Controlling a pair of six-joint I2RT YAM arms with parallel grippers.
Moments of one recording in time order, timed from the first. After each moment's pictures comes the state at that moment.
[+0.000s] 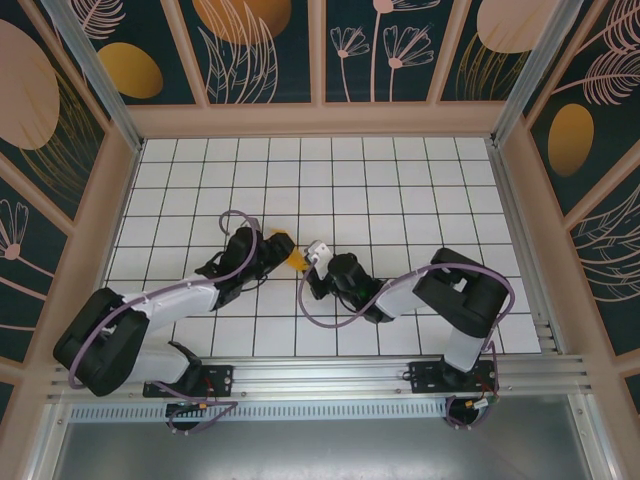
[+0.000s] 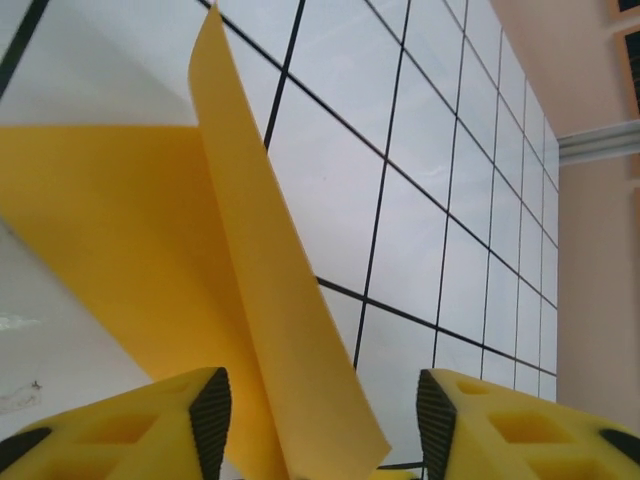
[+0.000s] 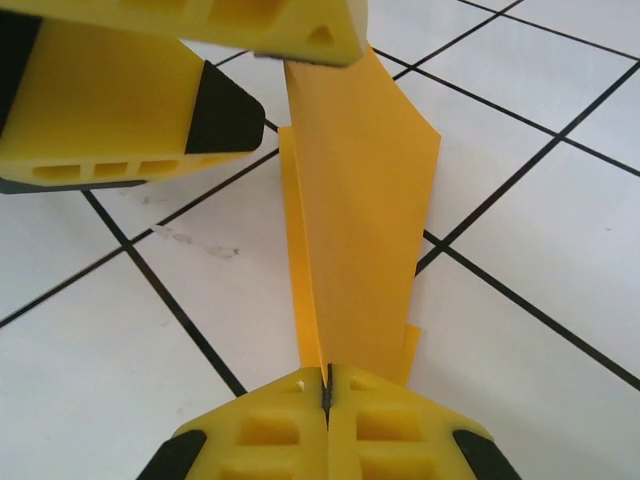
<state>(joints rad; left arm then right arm) -0.62 1.33 0.52 0.23 0.00 -1.15 0.98 1.76 0.56 0.75 0.07 0.10</state>
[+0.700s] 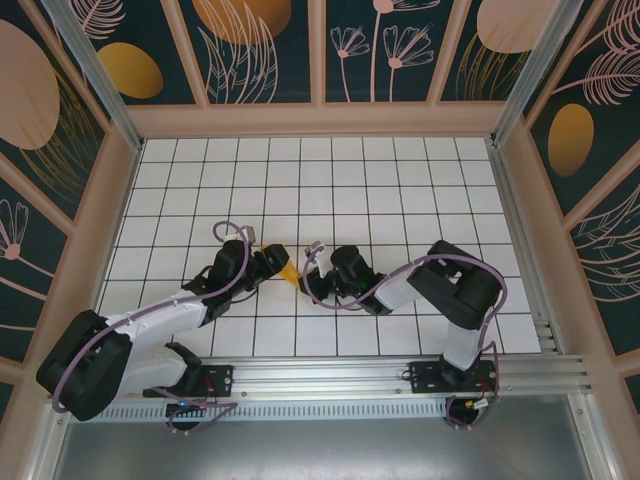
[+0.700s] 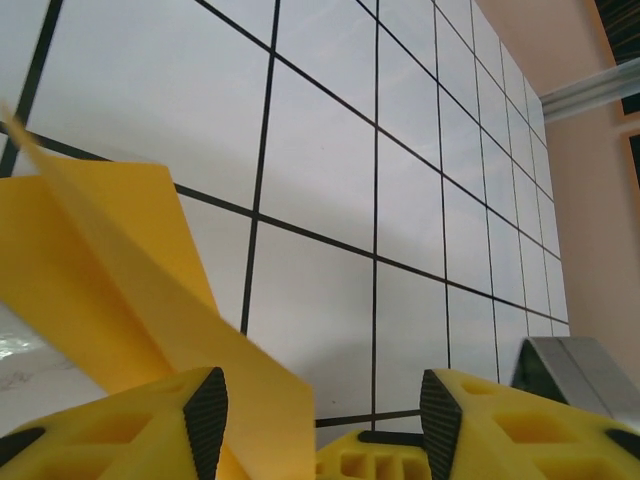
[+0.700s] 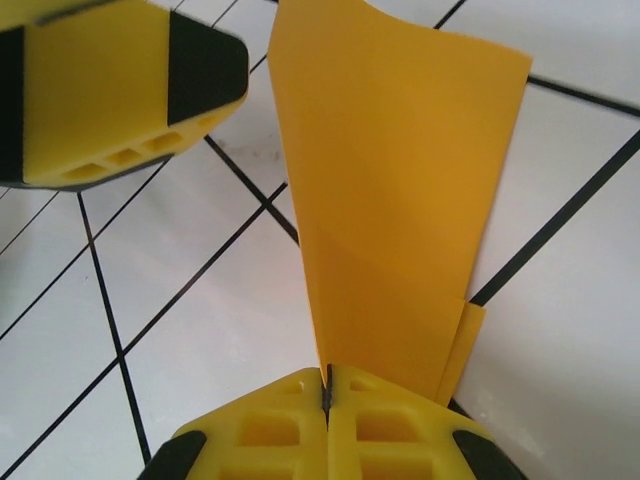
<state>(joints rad) -0.62 1.20 0.39 0.27 0.05 -1.02 0.90 1.82 0.59 0.72 -0.33 0.41</state>
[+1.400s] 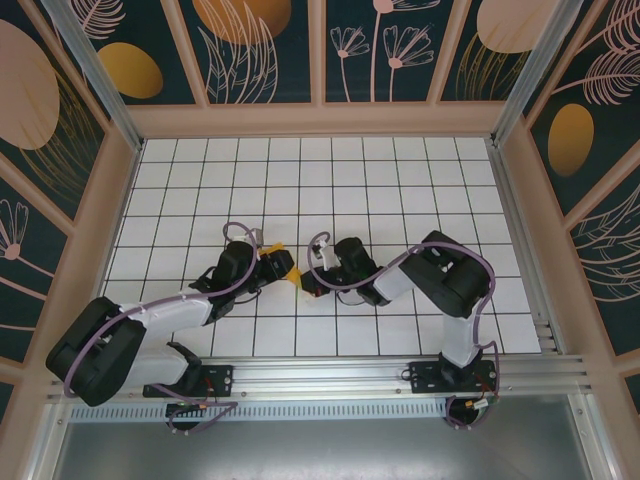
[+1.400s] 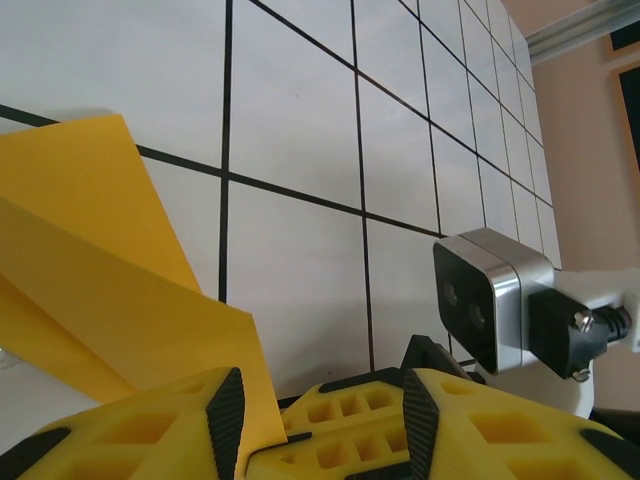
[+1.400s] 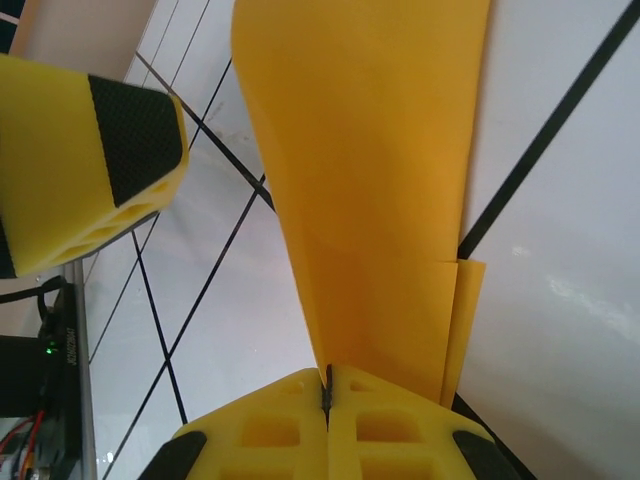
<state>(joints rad) -0.62 1.28 0.37 0.38 0.15 -0.96 0.81 1.90 0.64 0.72 -0.54 0.63</state>
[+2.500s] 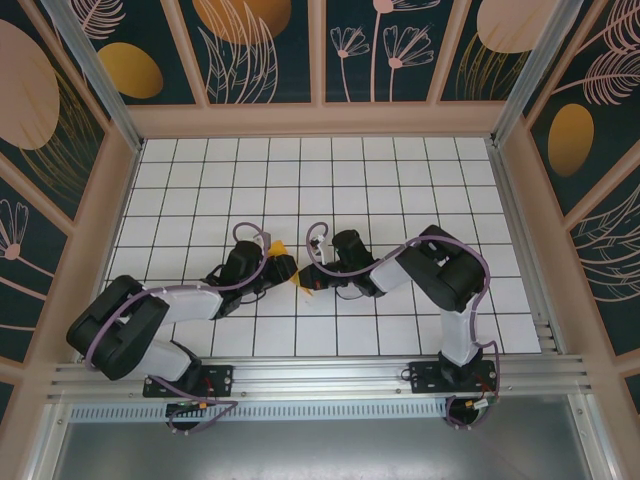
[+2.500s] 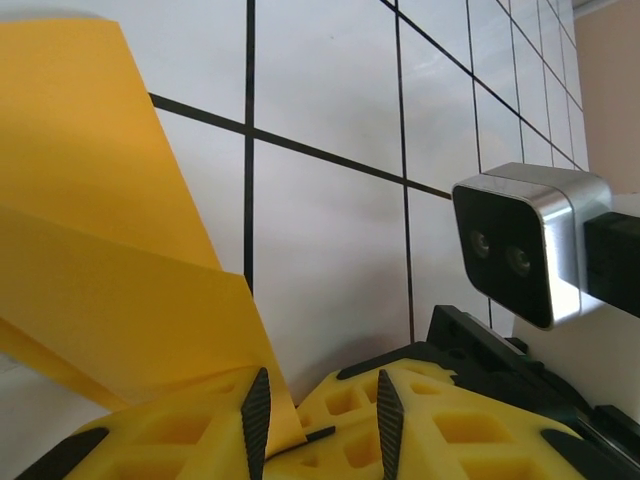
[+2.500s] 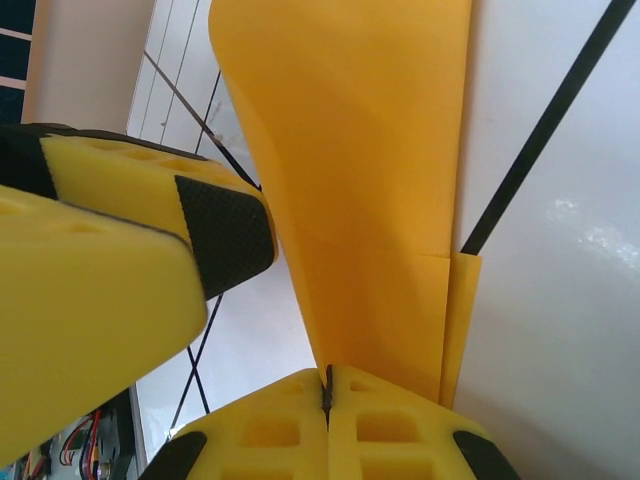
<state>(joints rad) -0.62 1.44 0.39 0.45 0.20 -0.95 0.78 1.95 0.72 0.63 -0.65 0.70</state>
